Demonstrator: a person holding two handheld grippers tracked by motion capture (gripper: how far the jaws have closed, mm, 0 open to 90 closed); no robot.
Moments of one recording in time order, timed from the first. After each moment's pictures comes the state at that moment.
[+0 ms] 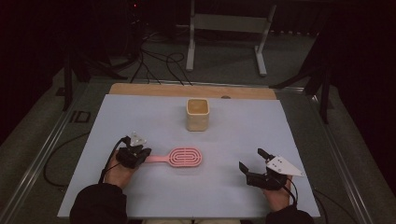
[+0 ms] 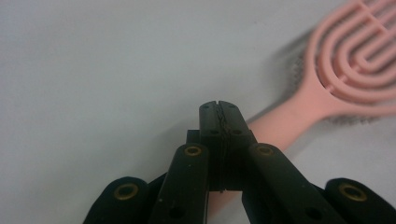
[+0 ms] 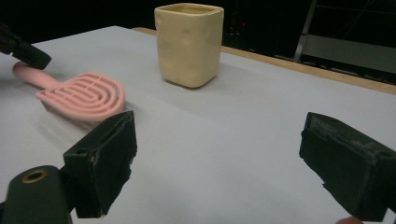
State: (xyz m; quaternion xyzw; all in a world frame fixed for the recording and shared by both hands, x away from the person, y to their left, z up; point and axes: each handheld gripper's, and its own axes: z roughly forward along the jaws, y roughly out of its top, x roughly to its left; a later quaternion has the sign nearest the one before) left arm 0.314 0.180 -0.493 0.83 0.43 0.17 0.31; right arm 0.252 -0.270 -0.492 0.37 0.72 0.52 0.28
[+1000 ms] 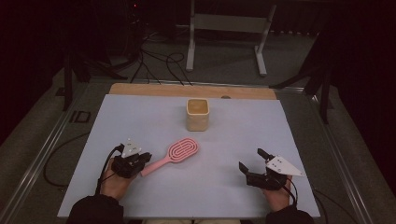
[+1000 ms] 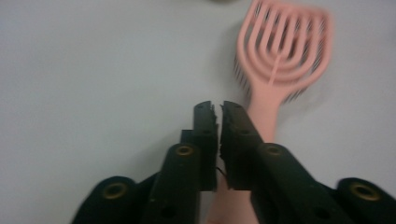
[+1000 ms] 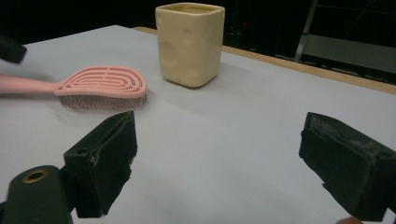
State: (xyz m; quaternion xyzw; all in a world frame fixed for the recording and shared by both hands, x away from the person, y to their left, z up) left arm 0.282 0.186 -0.481 0.81 0.41 0.19 0.38; right arm 0.252 -0.270 -0.492 0.37 0.72 0.52 0.28
